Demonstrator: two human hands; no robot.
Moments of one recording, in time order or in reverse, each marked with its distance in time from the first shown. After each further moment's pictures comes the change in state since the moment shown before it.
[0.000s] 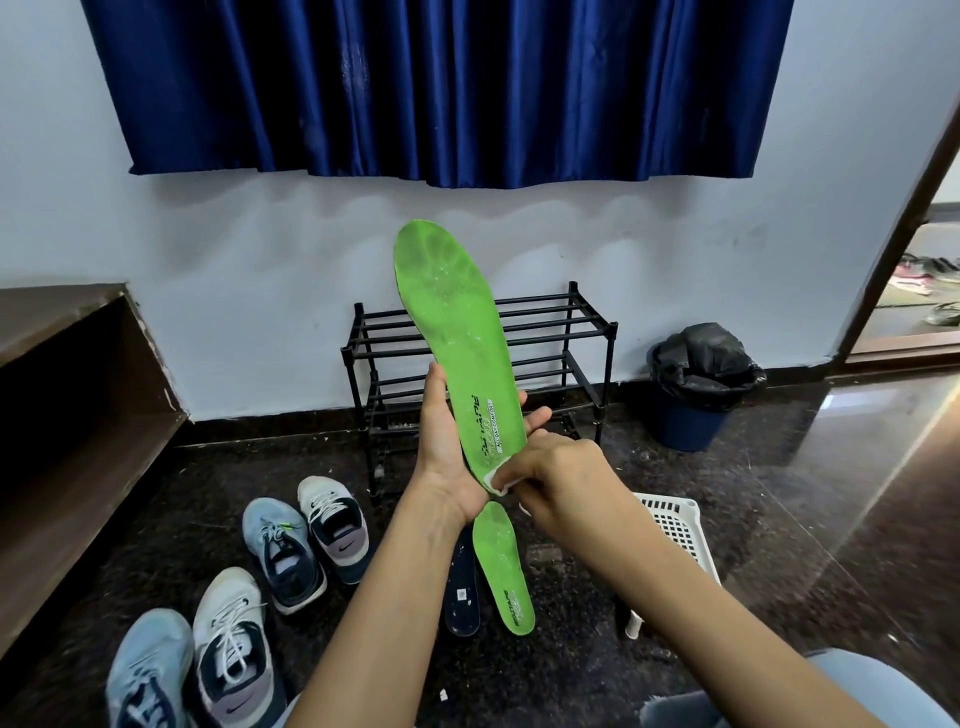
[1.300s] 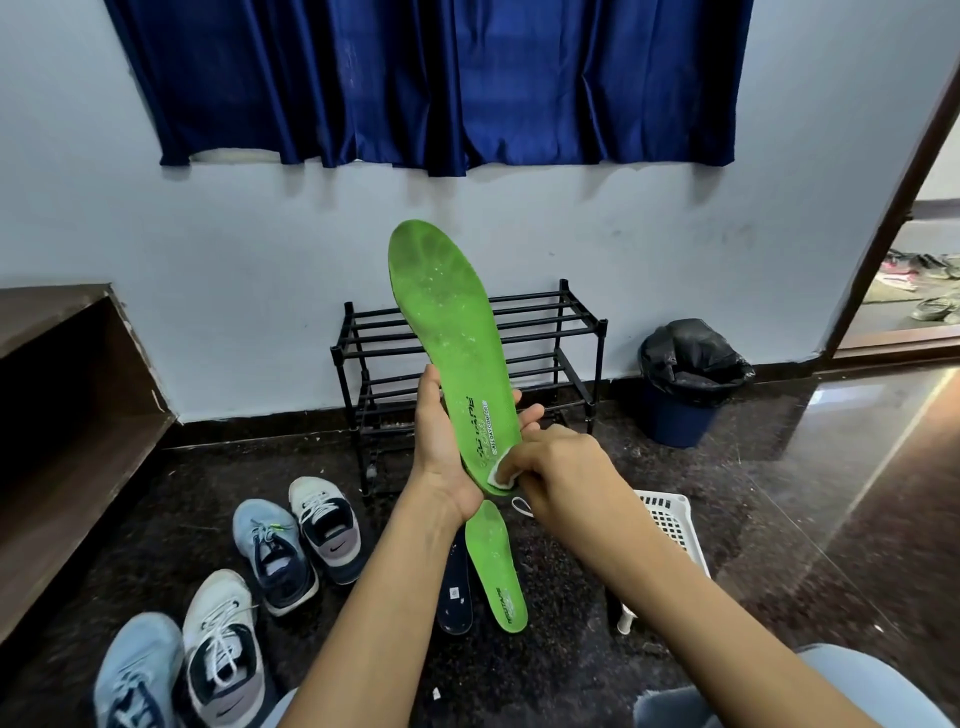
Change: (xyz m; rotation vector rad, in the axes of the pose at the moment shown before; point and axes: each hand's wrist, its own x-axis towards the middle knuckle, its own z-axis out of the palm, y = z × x) left_hand 0.000 -0.008 0.005 0.017 0.005 0.035; right_hand -0.004 0.002 -0.007 -0.106 0.049 0.056
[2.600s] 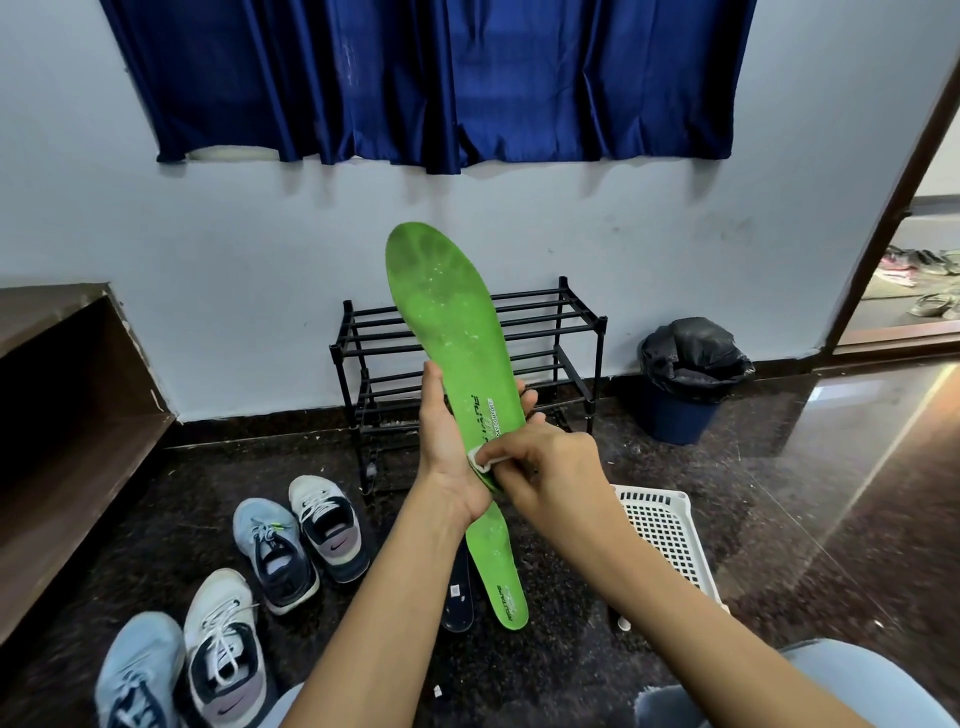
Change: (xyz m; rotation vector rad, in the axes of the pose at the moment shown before) left_hand 0.002 -0.005 0.001 -0.119 -0.070 -0.018; right_hand 0.003 -0.008 0.016 0.225 0.237 -0.022
